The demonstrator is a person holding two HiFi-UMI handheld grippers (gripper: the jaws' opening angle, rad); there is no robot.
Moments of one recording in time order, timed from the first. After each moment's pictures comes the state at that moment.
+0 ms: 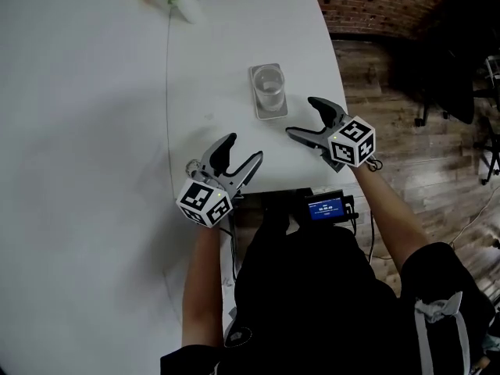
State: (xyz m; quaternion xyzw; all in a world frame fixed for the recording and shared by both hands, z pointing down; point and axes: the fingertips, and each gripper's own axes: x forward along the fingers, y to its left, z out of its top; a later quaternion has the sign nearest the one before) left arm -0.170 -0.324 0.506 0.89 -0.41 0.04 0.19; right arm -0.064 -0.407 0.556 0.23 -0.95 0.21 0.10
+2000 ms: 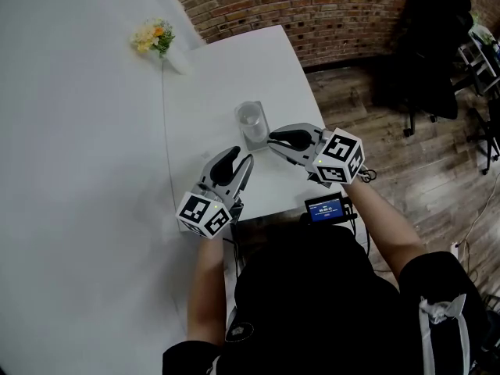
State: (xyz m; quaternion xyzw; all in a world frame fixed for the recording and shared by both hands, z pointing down) left arm -0.139 -0.333 0.424 0.93 -0.36 -0.01 0.11; right arm -0.083 -0.356 0.427 0.17 -0.98 0.10 0.05
